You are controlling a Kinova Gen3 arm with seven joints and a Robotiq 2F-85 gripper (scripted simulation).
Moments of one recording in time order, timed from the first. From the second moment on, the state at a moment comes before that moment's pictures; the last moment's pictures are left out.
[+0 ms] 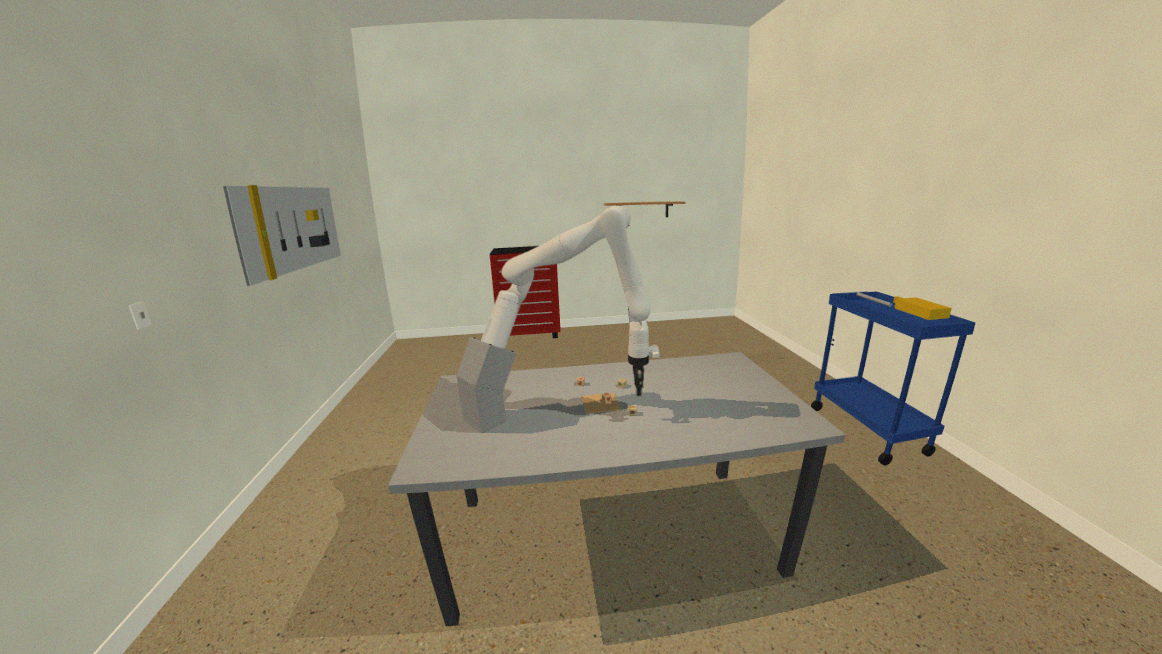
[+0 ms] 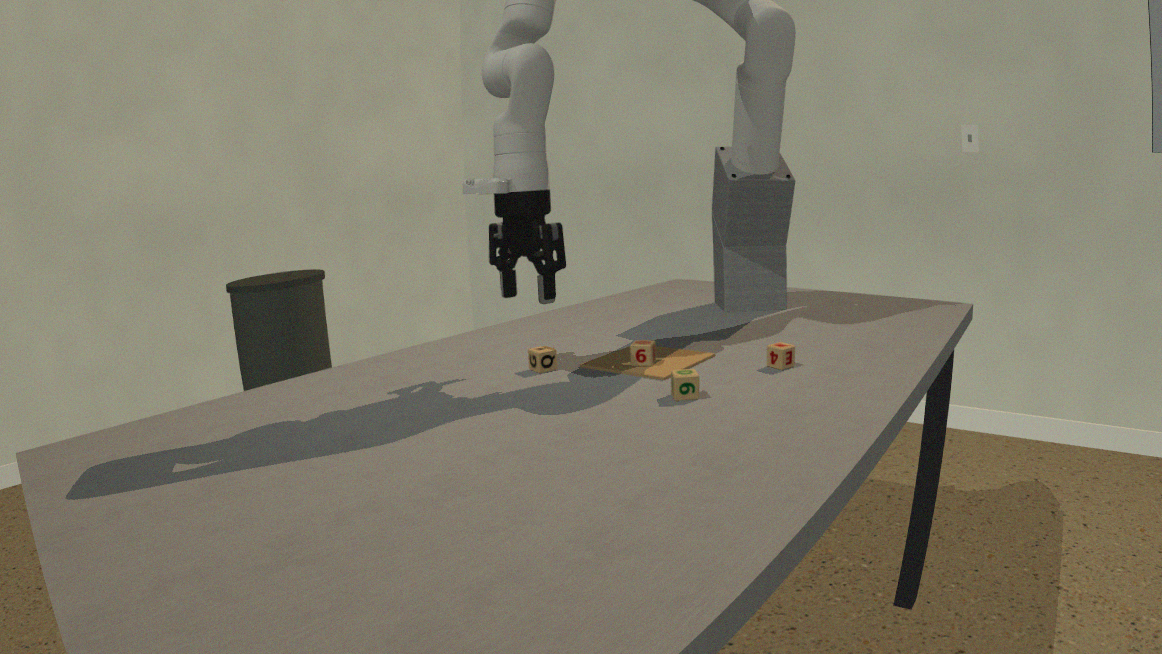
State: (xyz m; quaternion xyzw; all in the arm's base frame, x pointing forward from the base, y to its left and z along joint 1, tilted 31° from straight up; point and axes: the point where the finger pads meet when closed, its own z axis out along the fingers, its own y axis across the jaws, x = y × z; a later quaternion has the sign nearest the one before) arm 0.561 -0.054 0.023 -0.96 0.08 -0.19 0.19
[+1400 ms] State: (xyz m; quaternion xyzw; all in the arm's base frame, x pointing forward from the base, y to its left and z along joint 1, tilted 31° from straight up) arm 0.544 -0.052 0.017 -0.95 0.14 -0.17 0.20
